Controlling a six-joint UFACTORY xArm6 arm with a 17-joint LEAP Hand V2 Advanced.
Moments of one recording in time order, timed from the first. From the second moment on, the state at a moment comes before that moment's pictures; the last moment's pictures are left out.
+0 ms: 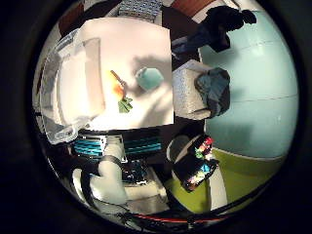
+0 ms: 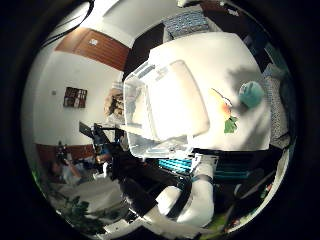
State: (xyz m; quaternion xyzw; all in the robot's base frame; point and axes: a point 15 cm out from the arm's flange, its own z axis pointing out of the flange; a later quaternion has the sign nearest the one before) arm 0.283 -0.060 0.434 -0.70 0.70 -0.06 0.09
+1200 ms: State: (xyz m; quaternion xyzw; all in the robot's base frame) arm 0.388 -0.201 0.291 -0.63 0.78 0.02 0.03
